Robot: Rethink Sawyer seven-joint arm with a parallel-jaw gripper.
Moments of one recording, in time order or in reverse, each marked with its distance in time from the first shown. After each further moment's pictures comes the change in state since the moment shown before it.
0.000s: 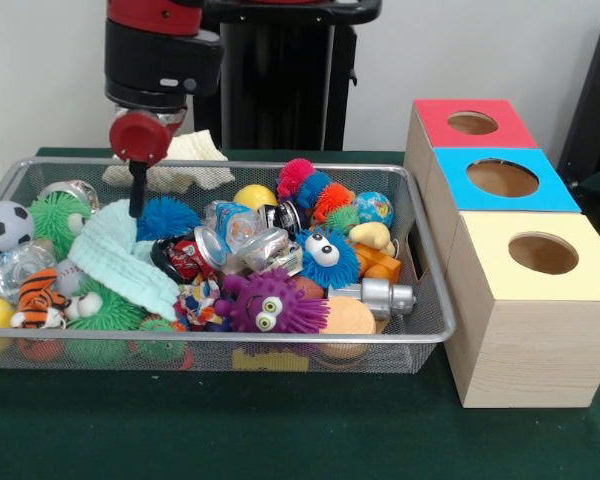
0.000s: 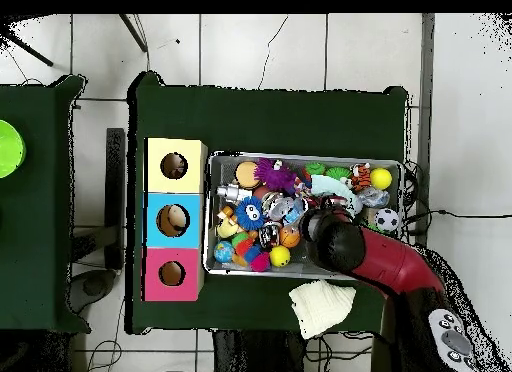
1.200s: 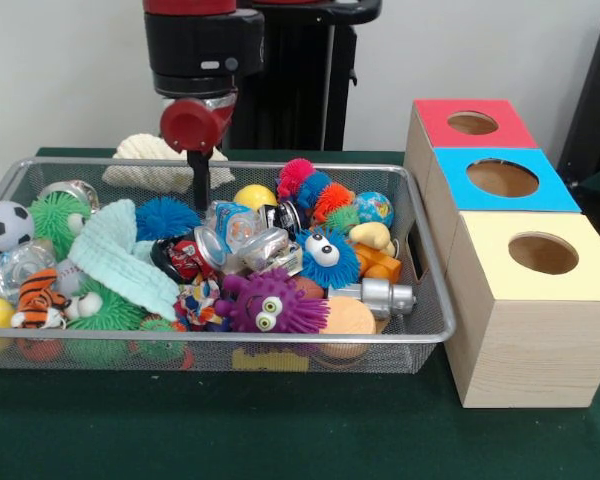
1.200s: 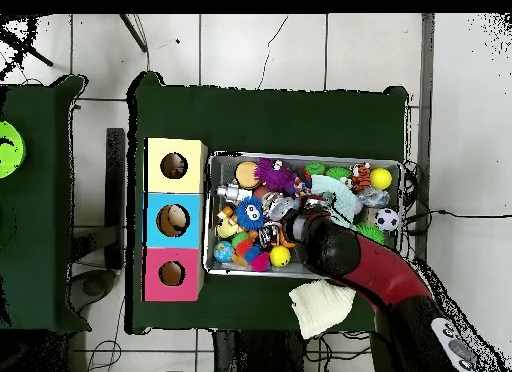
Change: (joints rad) arm -0.118 -0.059 0.198 0.156 0.124 -0.027 0.000
